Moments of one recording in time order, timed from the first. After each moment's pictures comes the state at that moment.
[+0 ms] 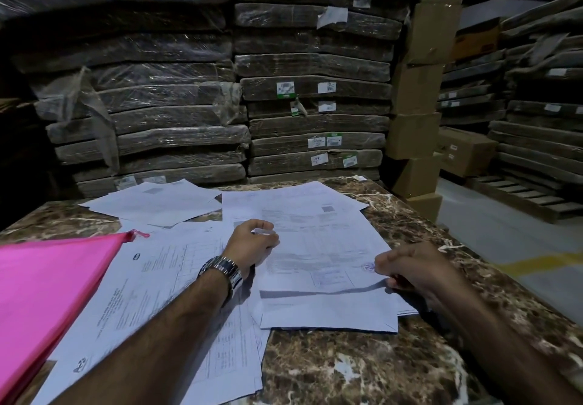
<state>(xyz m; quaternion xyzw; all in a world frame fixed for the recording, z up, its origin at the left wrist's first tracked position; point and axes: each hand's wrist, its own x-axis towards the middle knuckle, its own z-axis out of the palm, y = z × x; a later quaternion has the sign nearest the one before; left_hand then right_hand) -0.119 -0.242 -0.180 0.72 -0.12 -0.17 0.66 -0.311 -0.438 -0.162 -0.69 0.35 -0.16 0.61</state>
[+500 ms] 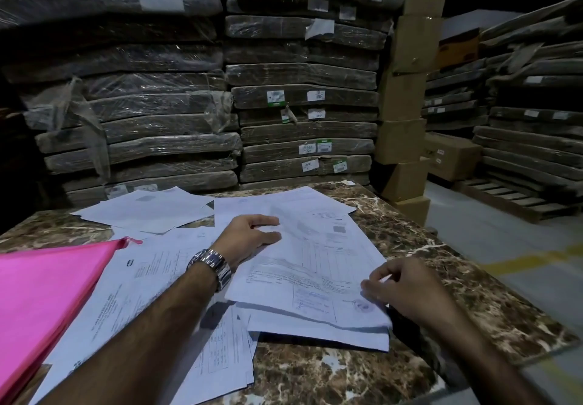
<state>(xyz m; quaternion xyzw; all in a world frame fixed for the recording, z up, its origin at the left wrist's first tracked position) -0.133 -0.236 -0.147 0.75 -0.22 -0.19 0.59 -0.354 -0.403 -0.153 -0.85 0.32 -0.16 0.40</state>
